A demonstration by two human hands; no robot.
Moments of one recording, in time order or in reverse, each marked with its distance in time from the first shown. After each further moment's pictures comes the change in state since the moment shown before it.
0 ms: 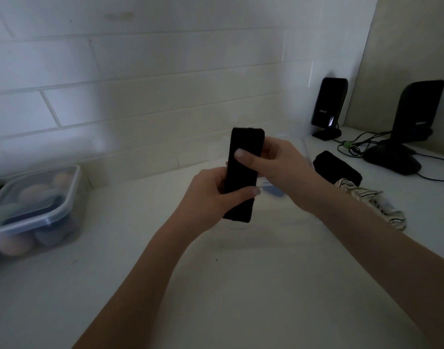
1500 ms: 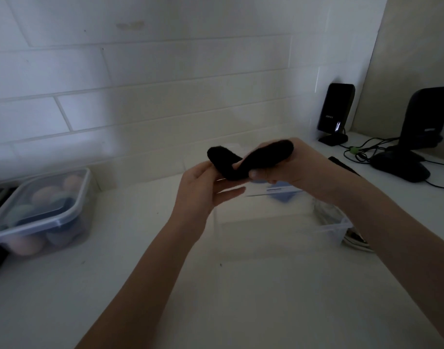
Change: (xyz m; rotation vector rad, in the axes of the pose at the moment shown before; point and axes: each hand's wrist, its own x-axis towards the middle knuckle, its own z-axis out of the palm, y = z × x) left_hand 0.005 0.009 -0.008 -0.666 0.185 -0.168; right_hand 0.016 -0.003 -0.027 -0.390 -0.213 -0.085
